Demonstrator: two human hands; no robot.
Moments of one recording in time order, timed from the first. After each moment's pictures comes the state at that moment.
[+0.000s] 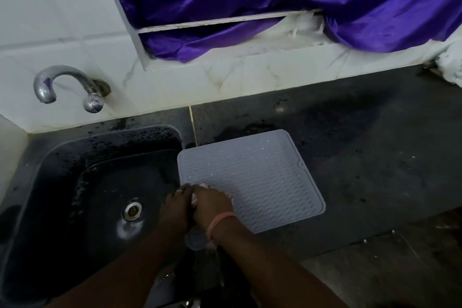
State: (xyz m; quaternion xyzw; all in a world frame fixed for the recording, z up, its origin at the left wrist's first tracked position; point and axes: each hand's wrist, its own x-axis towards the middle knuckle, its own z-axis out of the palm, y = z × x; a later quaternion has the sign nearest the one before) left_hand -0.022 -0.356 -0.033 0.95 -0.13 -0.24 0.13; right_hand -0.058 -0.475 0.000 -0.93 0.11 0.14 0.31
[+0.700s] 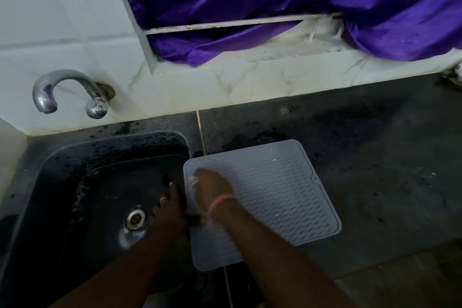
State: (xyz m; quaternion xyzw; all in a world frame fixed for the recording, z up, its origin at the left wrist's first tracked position) left_hand 0.020 -0.339 -0.036 0.94 0.03 -0.28 0.18; right_hand 0.022 -0.480 0.019 -0.96 0.06 0.11 0.26
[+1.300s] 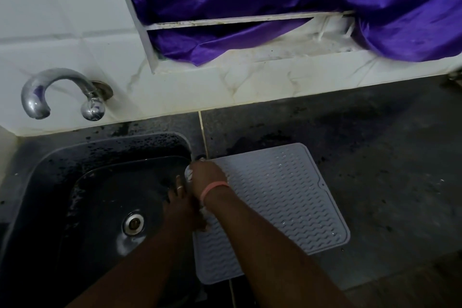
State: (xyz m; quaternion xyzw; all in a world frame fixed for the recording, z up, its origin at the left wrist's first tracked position) left_hand 0.055 -0.362 -0.036 0.94 -0.09 -0.33 0.06; right_hand 0.084 -0.465 0.011 -0.96 0.07 0.17 0.20
